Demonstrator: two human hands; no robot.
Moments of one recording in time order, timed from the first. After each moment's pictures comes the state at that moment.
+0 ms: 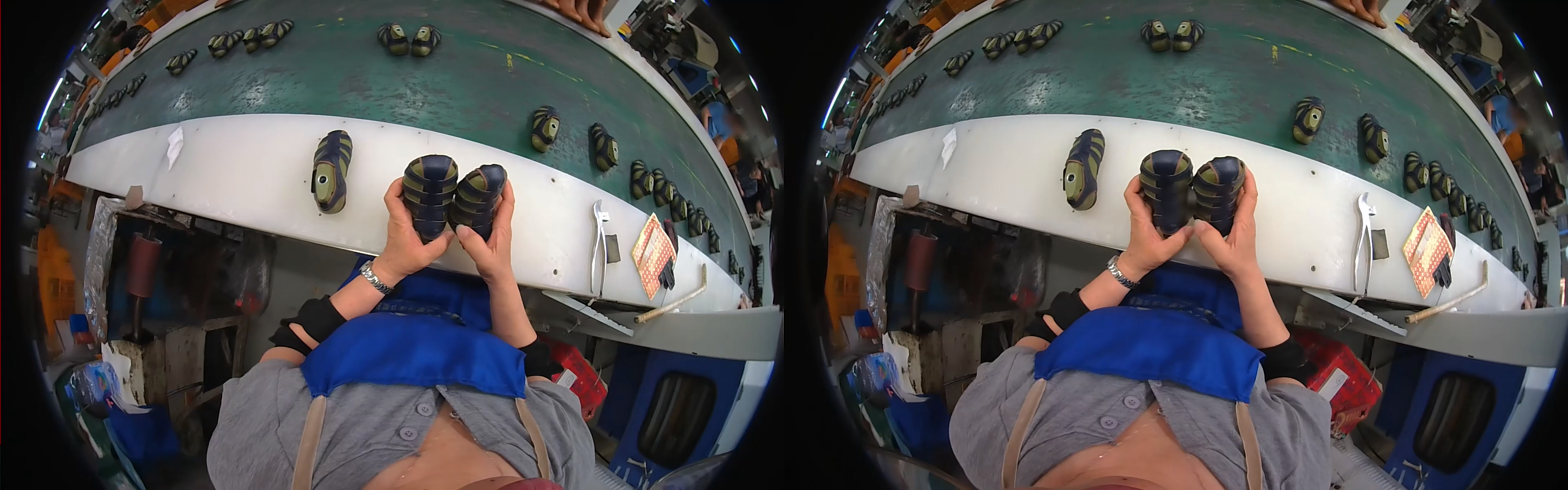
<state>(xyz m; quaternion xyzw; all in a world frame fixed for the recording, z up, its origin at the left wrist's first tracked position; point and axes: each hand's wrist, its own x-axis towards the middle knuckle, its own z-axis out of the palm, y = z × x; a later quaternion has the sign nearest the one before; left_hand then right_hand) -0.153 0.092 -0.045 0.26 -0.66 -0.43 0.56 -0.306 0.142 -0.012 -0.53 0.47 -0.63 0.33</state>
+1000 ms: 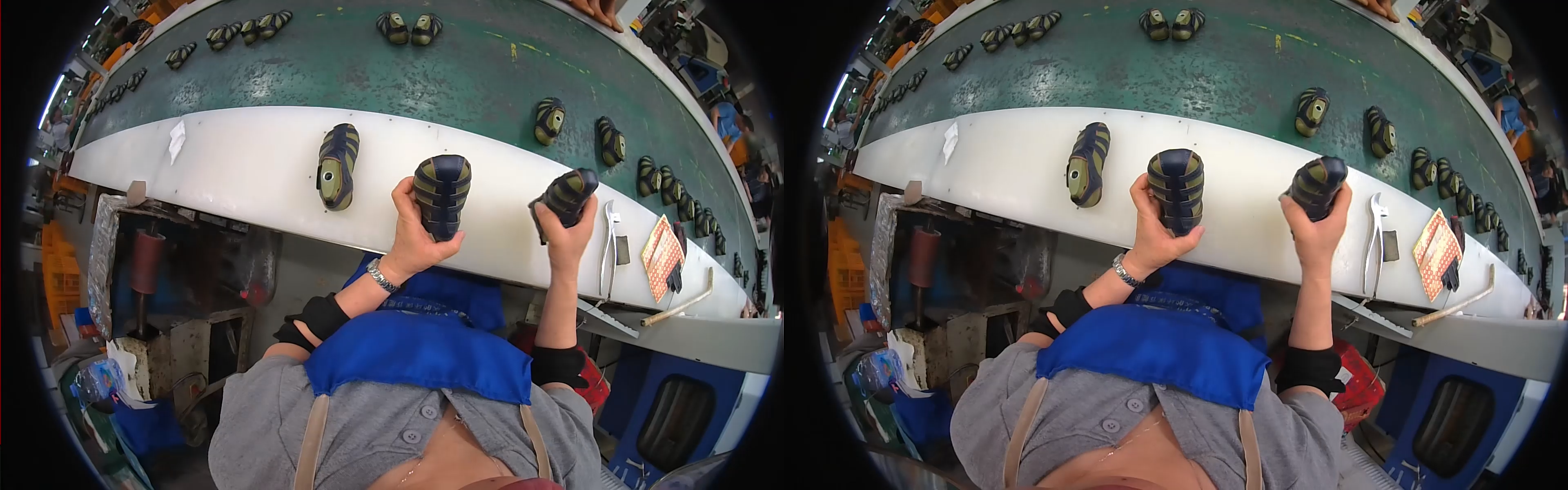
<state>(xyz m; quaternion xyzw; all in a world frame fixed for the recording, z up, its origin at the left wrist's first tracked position) -0.150 0.086 -0.055 0.26 -0.65 -0.47 0.53 -0.389 0.140 0.001 -0.45 0.61 -0.63 0.16</state>
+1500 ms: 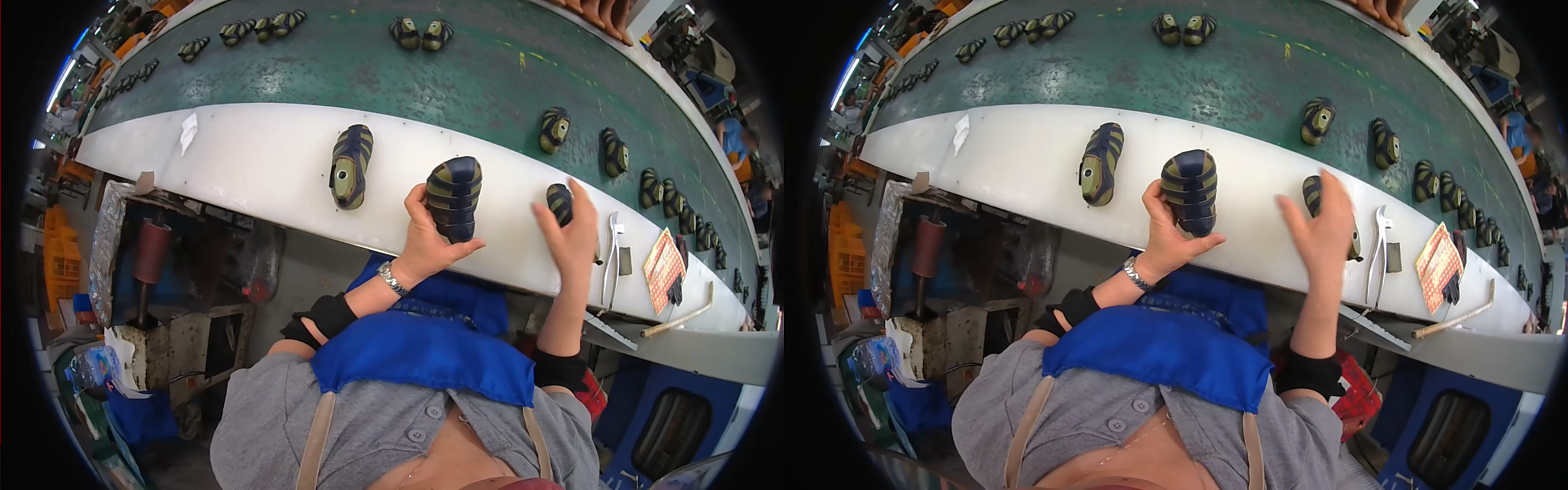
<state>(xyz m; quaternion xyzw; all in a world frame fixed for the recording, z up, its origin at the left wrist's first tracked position) -0.157 0.087 -0.064 0.26 -0.65 -0.42 0.57 -0.381 0.137 0.031 -0.59 0.72 -0.36 -0.02</state>
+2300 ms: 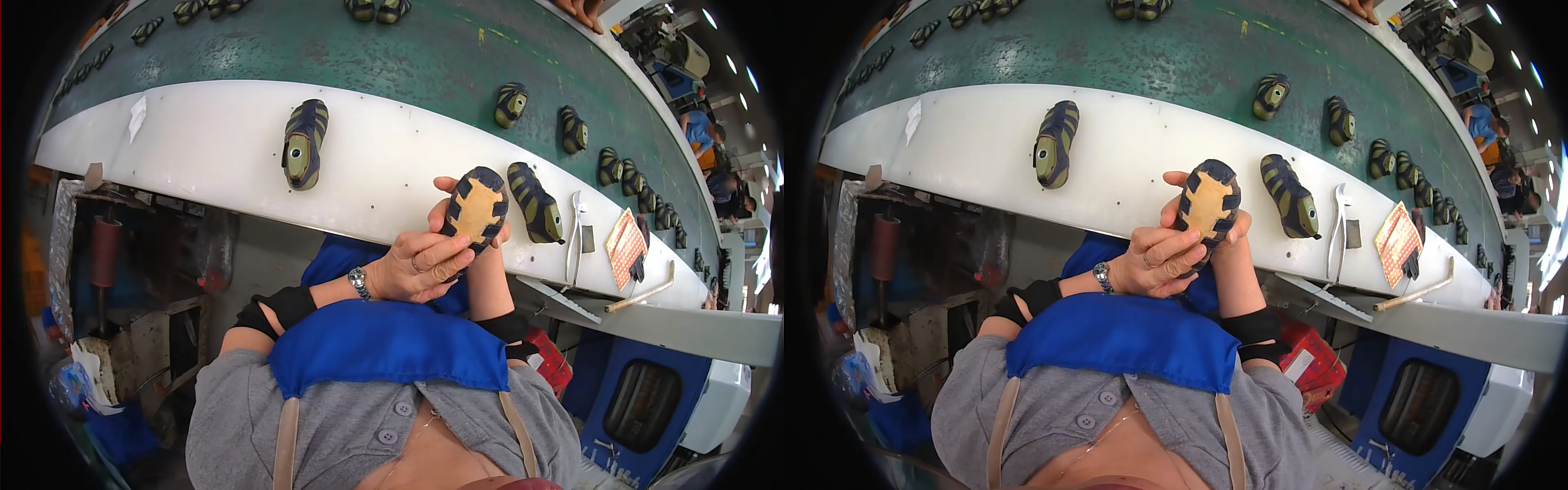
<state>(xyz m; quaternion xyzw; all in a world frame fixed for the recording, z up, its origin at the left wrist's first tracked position) -0.152 0.128 -0.054 0.07 -0.82 -0.10 0.55 -0.328 0.098 -0.052 -0.33 -0.17 -0.44 0.82</state>
